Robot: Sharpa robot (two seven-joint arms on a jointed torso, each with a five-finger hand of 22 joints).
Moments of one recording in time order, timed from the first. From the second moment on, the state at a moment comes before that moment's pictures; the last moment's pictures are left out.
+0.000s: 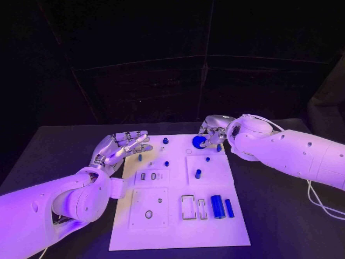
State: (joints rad) left arm 1.11 -0.90 -0.04 1.67 0.04 -0.40 0.59; left_hand 1.38 0.00 0.09 0.05 0.08 0.93 0.23 0.08 0.07 1.04 0.18 0.11 0.06 1.11 0.13 0.16 0.14 0.17 0.87 0.24 0.26 0.08; right arm 1.27 -0.65 0.01 1.21 -1.50 -0.12 -0.20; right_hand 1.49 -0.06 0.01 0.19 0.24 0.94 0.14 0.15 0.08 1.36 0.05 1.18 1.15 1.47 -0.02 1.52 1.31 0.12 1.25 0.10 1.37 1.01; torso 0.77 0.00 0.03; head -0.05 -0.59
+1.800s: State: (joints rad) left arm 1.11 -0.91 -0.04 1.67 0.04 -0.40 0.59; left_hand 1.38 0.00 0.09 0.04 0.08 0.93 0.23 0.08 0.07 1.04 0.18 0.11 0.06 1.11 0.13 0.15 0.15 0.17 0.87 0.24 0.26 0.08; right arm 1.26 -0.45 -0.02 1.26 -1.59 -0.27 -0.28; right_hand 1.46 -0.07 0.17 0.18 0.27 0.99 0.13 0.15 0.07 1.39 0.04 1.23 1.22 1.46 -0.02 1.52 1.31 0.12 1.27 0.08 1.38 1.04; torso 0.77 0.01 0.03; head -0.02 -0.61
